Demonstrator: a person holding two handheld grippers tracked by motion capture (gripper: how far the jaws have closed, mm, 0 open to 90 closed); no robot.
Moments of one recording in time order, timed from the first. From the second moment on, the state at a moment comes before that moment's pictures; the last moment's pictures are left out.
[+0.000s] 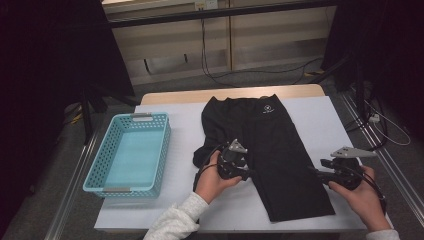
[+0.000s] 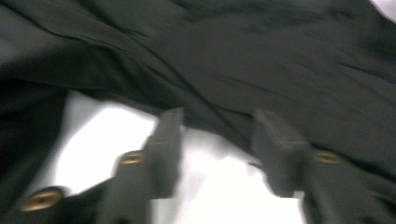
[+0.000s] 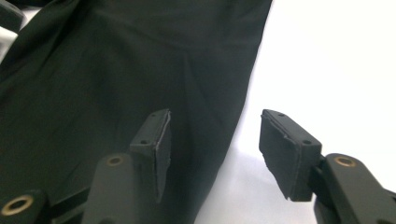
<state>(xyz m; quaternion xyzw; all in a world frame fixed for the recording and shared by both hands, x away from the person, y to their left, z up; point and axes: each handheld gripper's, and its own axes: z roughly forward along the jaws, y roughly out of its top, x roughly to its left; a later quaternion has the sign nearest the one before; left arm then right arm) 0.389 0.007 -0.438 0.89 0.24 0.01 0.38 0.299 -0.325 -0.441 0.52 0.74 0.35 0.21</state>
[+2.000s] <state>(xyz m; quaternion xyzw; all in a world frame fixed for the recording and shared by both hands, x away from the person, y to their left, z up) 0.399 0.090 -0.421 0.86 0.32 0.08 0.40 0.403 -0.320 -0.460 0.54 0.74 0.33 0.21</state>
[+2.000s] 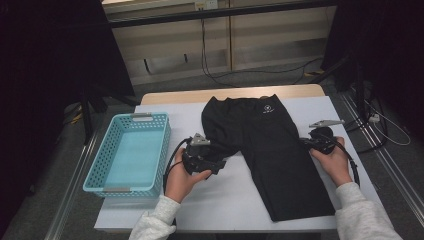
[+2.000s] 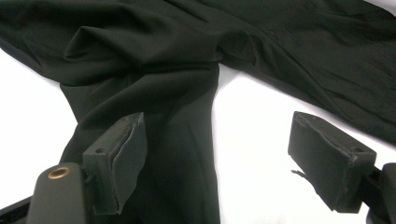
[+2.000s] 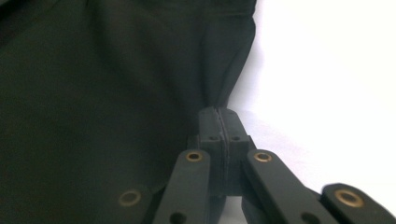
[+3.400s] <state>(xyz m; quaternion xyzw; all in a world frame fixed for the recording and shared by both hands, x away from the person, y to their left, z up) 0.400 0.085 -0.423 0.86 0.32 0.08 0.39 0.389 -0.349 -0.460 0.57 0.72 0.34 0.20</state>
